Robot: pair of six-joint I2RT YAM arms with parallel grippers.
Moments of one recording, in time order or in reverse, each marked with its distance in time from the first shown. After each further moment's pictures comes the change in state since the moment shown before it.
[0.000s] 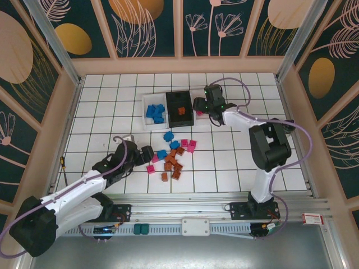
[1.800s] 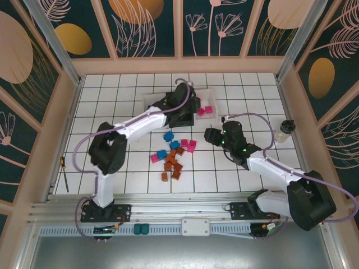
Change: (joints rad) left arm -0.092 1.114 1.330 -0.040 0.043 0.253; right arm 0.073 -0.652 -0.695 0.136 -0.015 0.117
